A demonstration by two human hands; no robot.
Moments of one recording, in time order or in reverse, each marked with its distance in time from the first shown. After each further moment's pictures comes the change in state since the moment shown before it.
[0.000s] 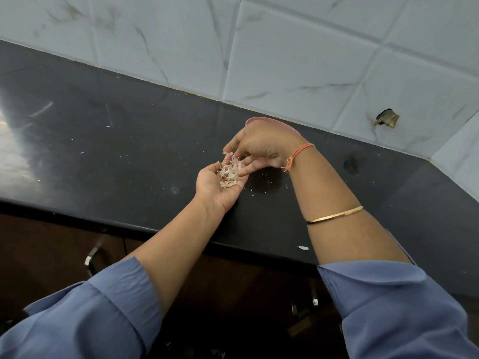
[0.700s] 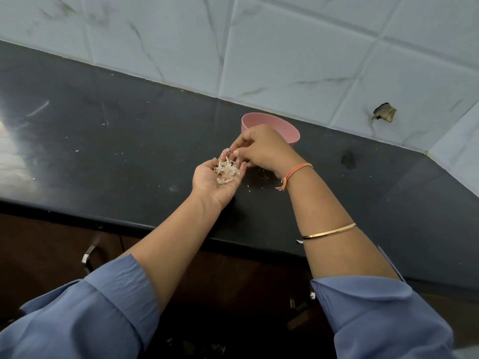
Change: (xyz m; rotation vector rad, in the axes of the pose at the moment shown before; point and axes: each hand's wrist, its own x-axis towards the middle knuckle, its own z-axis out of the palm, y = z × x) left_hand 0.000 -0.002 0.000 0.063 0.048 0.027; right_hand 0.000 0.033 0.004 -0.166 0.282 -0.246
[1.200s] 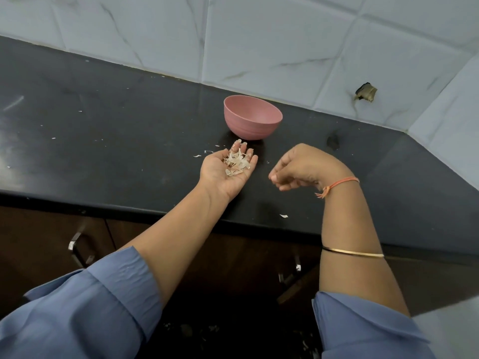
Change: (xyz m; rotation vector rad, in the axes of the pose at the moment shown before) left_hand -0.021 -0.043 0.009 0.088 0.005 -0.121; right_hand -0.070 0.060 -0.042 0.162 -0.138 0.412
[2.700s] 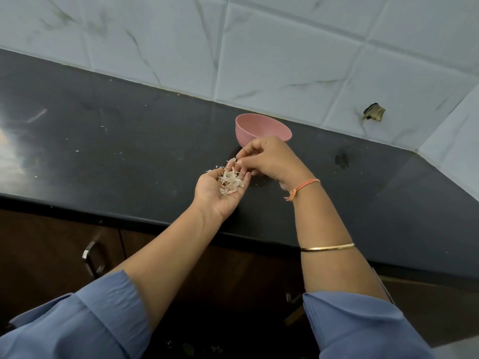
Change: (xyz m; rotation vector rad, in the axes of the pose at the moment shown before) left_hand -0.012 0.021 -0.015 -0.025 -0.004 0.060; right_hand 0.025 -0.046 0.040 0.088 0.107 -0.427
